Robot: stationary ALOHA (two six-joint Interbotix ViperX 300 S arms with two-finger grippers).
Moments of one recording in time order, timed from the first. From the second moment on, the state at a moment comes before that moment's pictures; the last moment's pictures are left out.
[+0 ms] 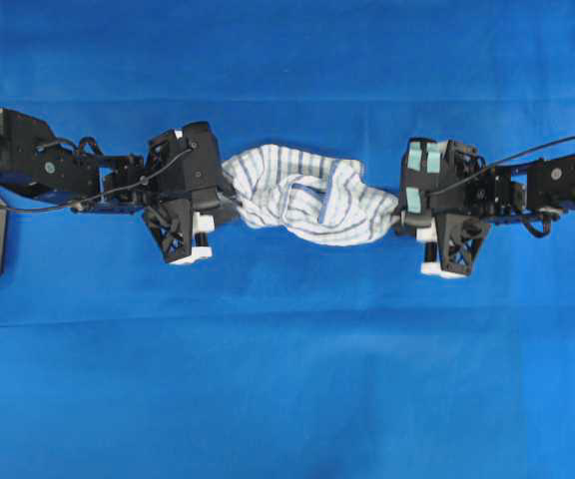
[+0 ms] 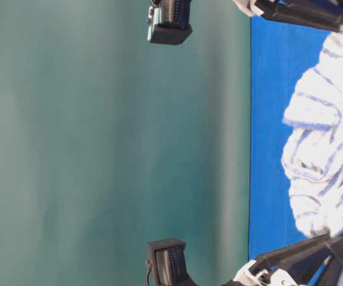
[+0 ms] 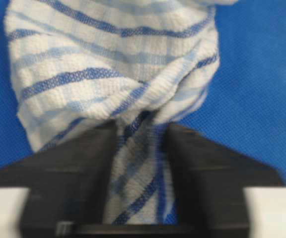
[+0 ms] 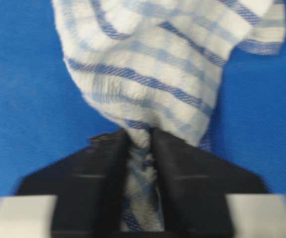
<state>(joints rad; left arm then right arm) 0.12 0.10 0.91 -0.02 -0.19 0.01 -0.09 0.01 0.93 0.02 -0.01 0.01</state>
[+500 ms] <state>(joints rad) 0.13 -0.09 0.88 -0.02 0.00 0.00 -0.10 -0.14 0.91 0.02 0.04 0.01</state>
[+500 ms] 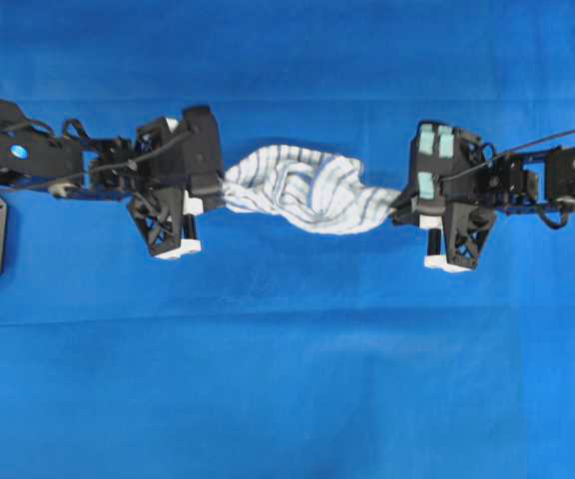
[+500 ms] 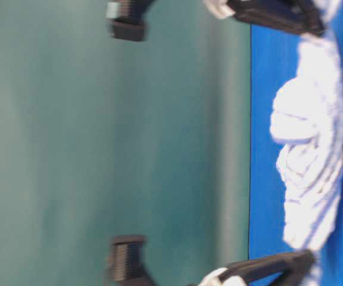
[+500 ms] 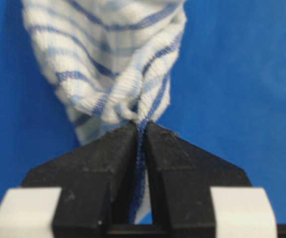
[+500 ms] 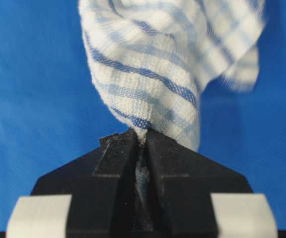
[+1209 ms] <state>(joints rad) 0.13 -0.64 0.77 -0.02 0.31 0.00 -0.13 -0.41 0.60 -0.04 0.35 0.00</state>
